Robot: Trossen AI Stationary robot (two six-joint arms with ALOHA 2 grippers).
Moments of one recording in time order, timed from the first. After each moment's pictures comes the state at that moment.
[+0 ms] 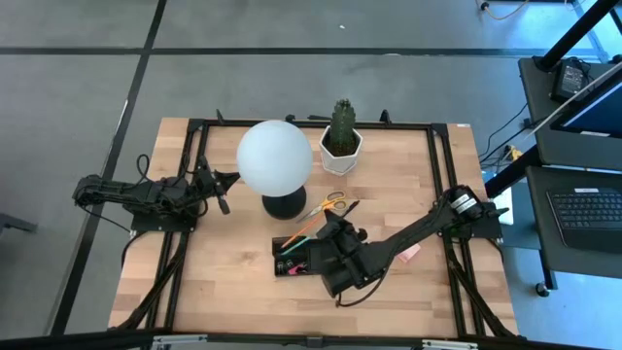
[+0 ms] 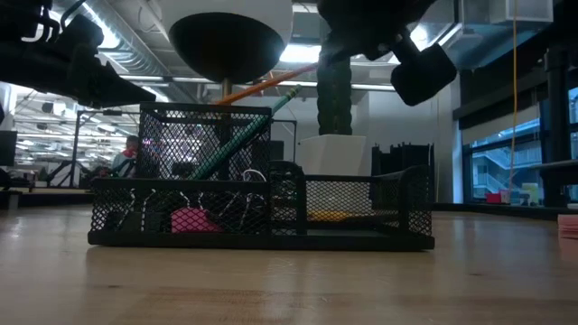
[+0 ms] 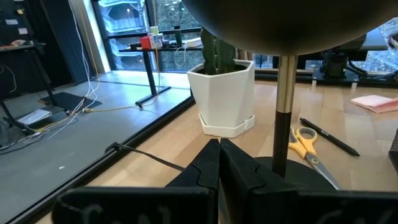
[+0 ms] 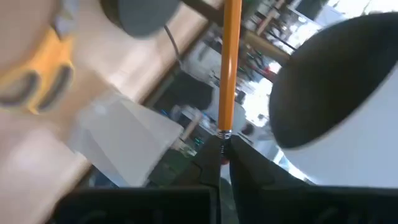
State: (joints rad) left arm -0.09 0.07 0.06 -0.08 -0.64 0.02; right arm 0.50 2.04 1.57 -1.00 1.32 -0.64
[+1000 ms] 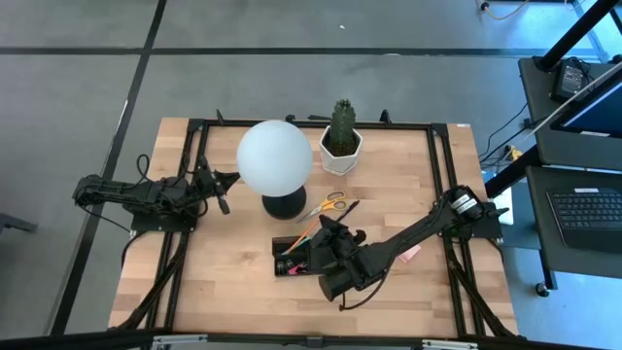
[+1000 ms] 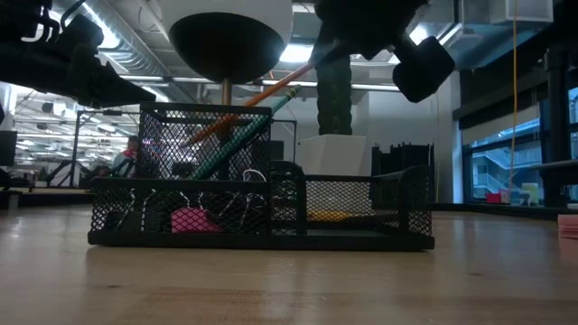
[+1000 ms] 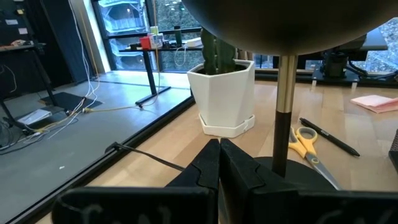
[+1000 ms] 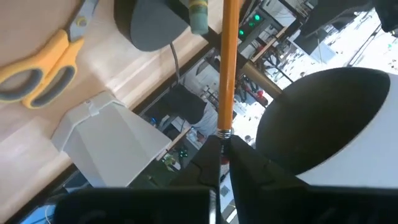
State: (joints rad) left arm -0.09 0.07 0.06 -0.08 -0.64 0.02; right arm 0.51 2.04 1.57 -0.86 1.26 -0.92
